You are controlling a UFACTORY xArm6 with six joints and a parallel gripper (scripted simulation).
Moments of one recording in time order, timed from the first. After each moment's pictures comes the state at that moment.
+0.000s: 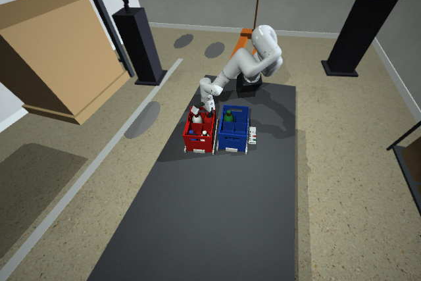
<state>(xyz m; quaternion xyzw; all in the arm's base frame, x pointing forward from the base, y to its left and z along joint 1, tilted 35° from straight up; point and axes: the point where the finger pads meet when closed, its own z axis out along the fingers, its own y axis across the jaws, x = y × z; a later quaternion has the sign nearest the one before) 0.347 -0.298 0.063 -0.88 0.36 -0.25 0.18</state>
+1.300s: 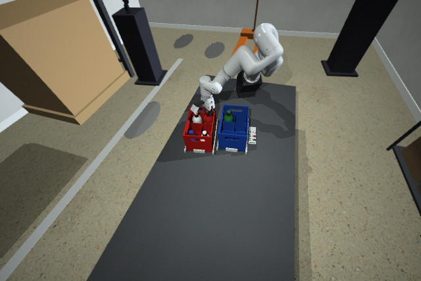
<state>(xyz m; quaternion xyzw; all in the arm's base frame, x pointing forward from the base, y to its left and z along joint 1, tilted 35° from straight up) 0.340 -0.300 0.073 -0.88 0.36 -0.25 0.17</state>
